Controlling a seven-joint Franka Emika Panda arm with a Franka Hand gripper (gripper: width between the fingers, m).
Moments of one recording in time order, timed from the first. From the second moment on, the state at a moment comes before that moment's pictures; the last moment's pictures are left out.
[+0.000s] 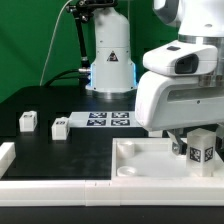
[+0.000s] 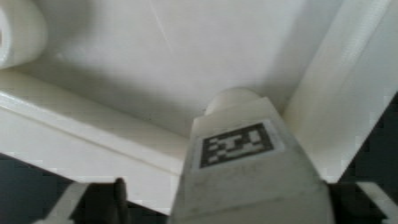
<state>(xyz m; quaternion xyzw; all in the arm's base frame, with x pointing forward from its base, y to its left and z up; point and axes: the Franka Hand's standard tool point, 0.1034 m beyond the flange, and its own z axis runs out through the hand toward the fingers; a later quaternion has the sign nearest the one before) 0.642 0.114 0.067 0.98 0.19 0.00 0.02</state>
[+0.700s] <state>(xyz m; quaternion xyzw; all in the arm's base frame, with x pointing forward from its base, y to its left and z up) 0.641 0.116 0.066 1.00 -0.03 0.01 0.02</state>
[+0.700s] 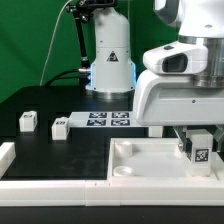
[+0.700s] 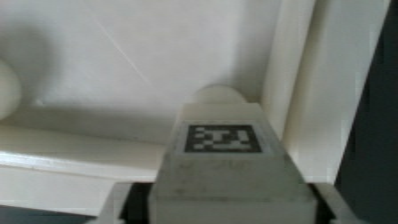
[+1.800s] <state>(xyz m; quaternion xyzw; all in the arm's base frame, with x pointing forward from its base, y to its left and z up) 0.636 0.096 0.066 0.94 -0.35 0.00 0.04</state>
